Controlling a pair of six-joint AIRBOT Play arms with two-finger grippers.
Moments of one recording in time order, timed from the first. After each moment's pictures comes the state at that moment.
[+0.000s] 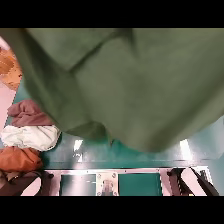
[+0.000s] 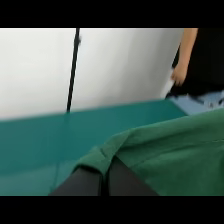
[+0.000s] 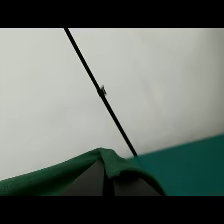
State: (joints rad) left arm 0.04 -0.95 1.82 0.98 -1.10 -1.44; right arm -0.75 -0.88 1.55 -0.50 1.02 1.31
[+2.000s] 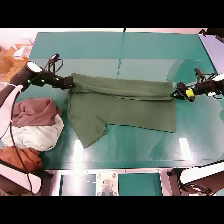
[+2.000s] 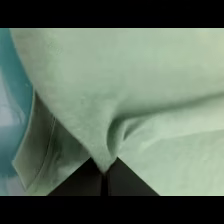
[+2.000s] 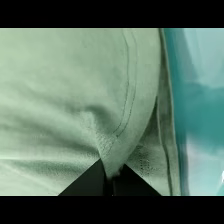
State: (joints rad) left arm 0.02 -1.74 1.40 0.88 -0.95 -1.13; right arm -0.43 -1.70 1.33 -0.98 1.18 1.34
